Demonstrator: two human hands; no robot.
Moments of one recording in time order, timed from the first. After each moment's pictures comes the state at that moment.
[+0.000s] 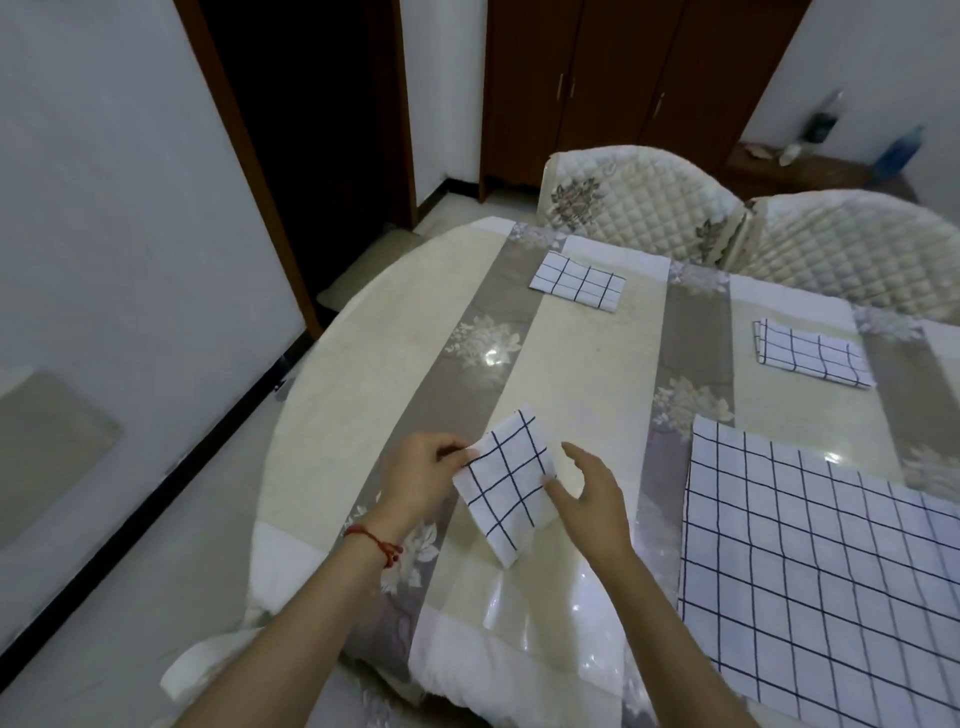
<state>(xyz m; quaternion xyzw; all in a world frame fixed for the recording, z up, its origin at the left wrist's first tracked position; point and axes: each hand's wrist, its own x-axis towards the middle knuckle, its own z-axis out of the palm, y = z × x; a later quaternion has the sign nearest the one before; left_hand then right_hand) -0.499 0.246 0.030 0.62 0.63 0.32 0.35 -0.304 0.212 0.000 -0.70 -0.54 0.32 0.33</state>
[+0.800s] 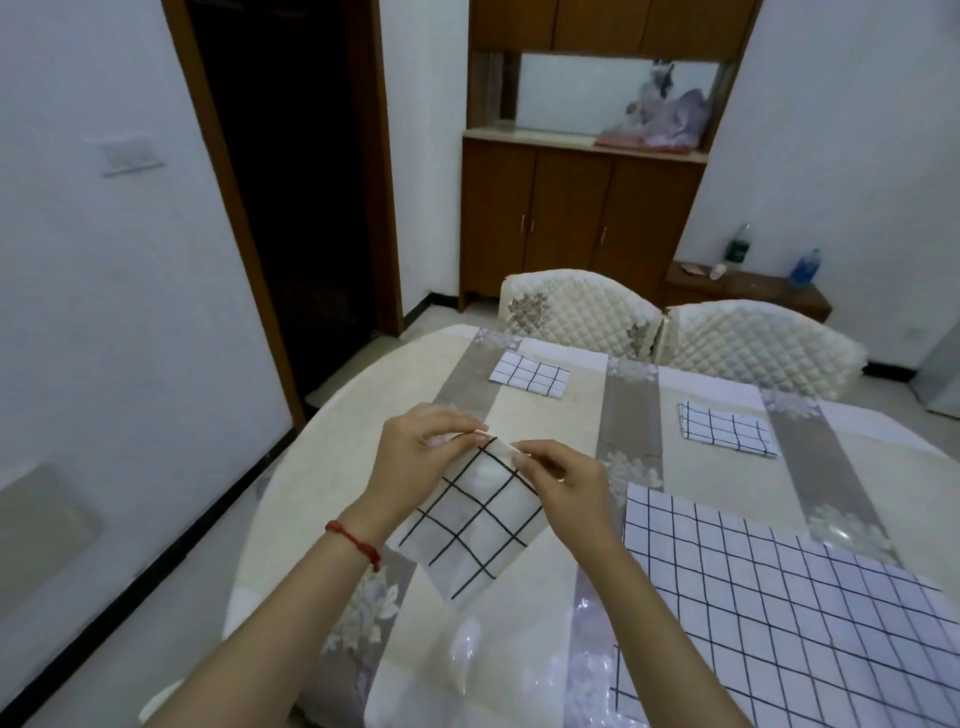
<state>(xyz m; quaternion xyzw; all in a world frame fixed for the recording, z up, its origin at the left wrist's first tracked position) -0.451 0.204 0.178 0.70 0.43 0.52 0.23 -0.284 0.183 0.147 -0.51 -0.59 0.31 0.54</state>
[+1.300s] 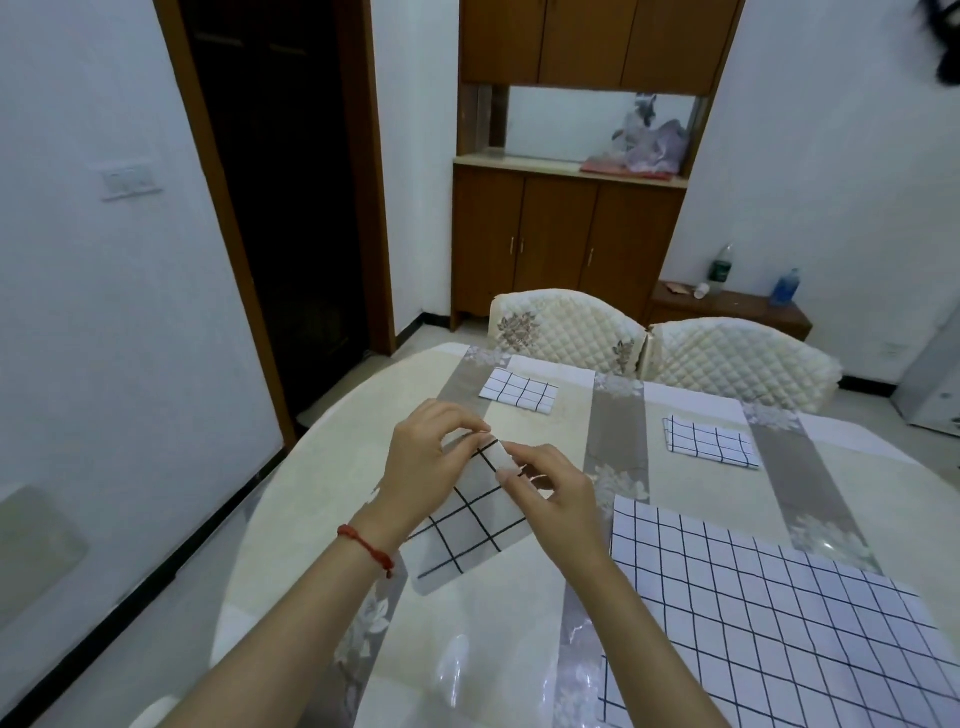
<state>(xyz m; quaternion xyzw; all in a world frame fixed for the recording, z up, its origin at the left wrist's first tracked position) -0.433 0.196 0.194 0.75 0.41 0.51 0.09 -0.283 0.164 0.160 -0.49 -0.62 0.28 0.54</state>
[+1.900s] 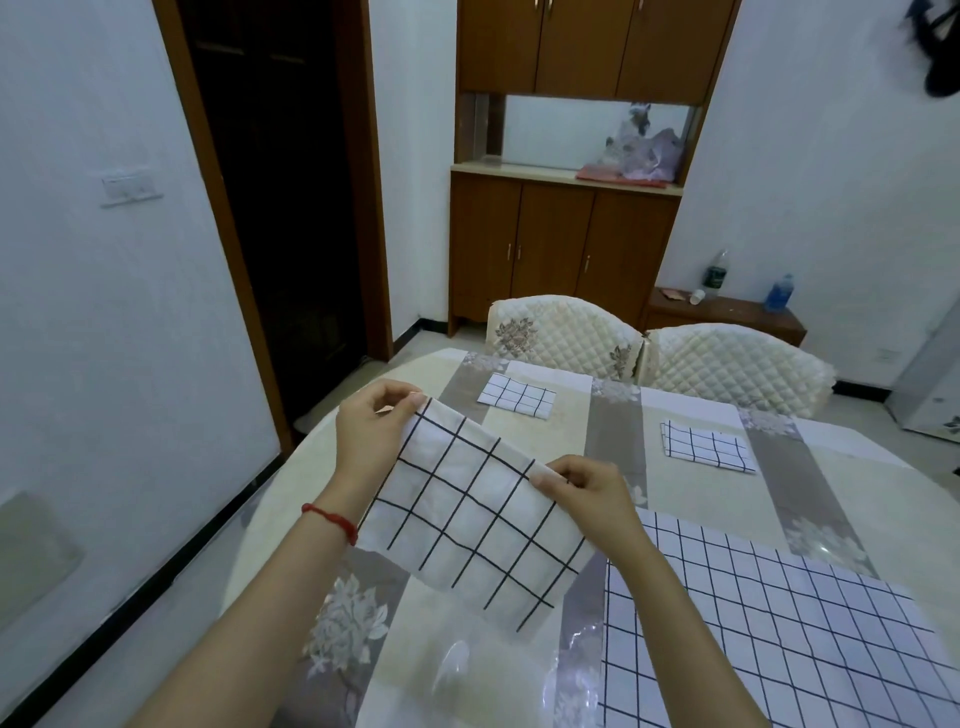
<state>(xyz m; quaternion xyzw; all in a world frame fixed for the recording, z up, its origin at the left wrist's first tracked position) -0.467 0.224 0.200 0.55 0.52 0.59 0.26 -0.243 0.178 0.164 -0.56 -0.60 0.34 0.46</state>
